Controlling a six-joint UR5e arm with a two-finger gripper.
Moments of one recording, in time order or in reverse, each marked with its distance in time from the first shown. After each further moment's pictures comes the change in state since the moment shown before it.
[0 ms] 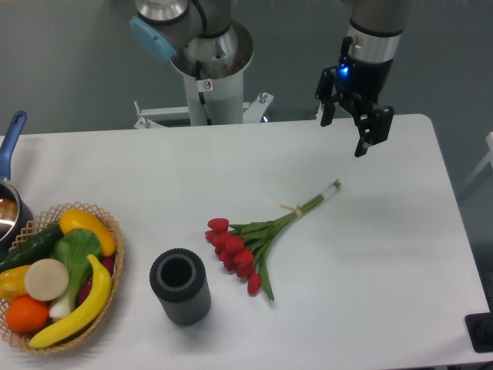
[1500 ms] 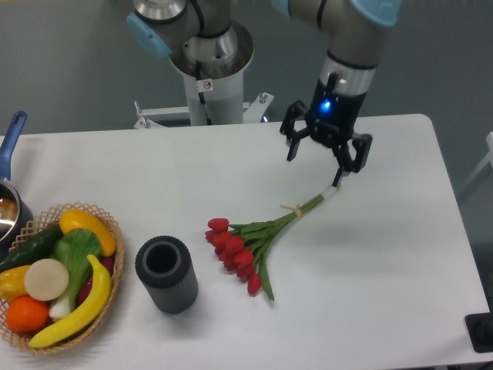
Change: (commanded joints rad) arm -0.138 -0.097 -0.060 0.156 -0.127 -0.548
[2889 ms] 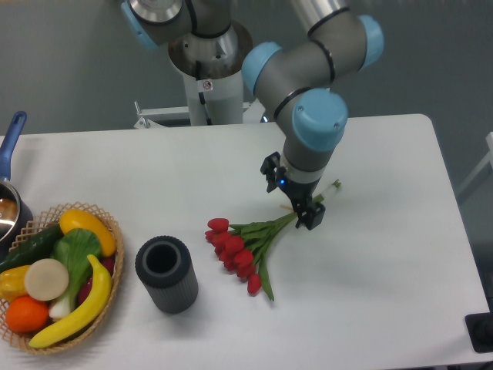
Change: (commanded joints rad) arm -0.149 -0.206 -0.038 0.127 0.301 0.196
